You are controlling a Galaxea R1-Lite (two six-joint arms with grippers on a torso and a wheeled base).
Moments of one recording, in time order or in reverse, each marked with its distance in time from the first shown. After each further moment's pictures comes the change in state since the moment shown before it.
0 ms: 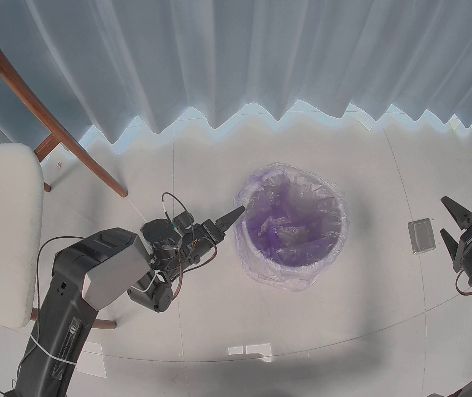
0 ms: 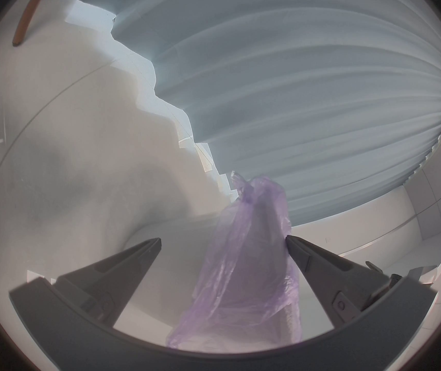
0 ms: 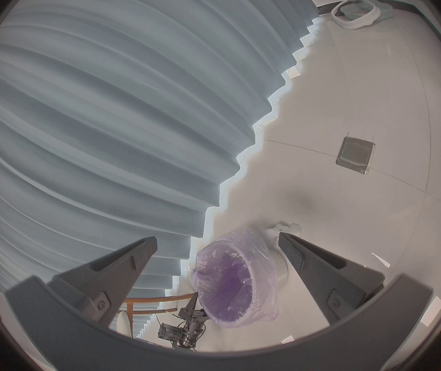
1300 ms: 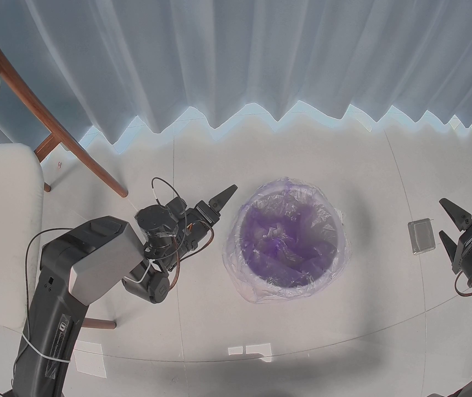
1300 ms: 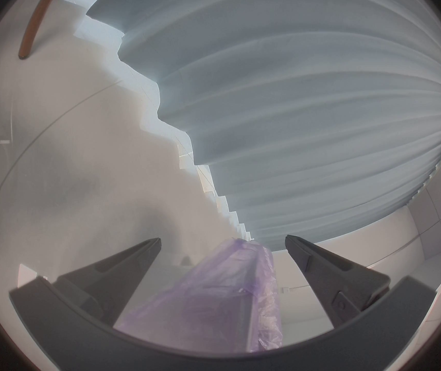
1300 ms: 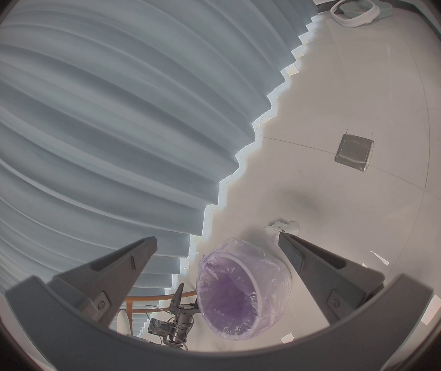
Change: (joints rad) left arm -0.004 -0.081 0.017 0.020 0.103 -0.076; right arm 0.000 0.004 0.000 0.010 0.001 0.000
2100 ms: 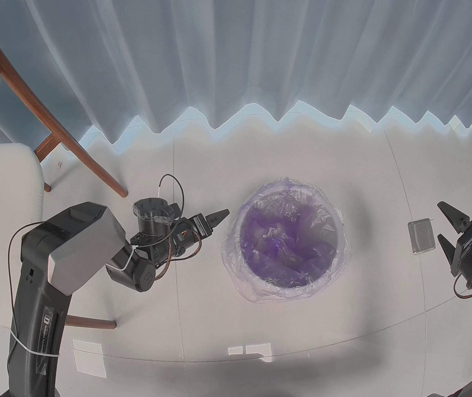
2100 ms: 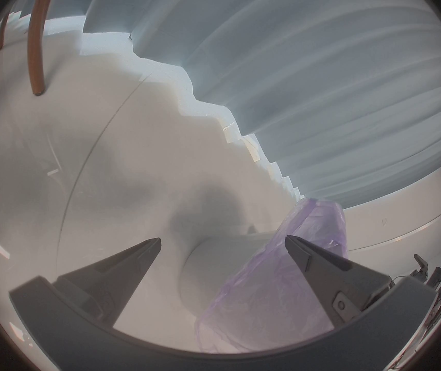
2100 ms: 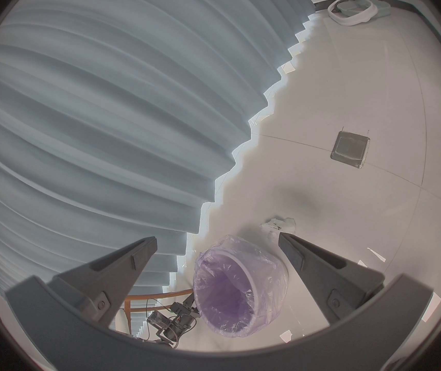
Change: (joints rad) left arm 0.048 -0.098 0.048 0.448 0.010 0.331; right arm 0.002 0.001 0.000 0.028 0.000 0.000
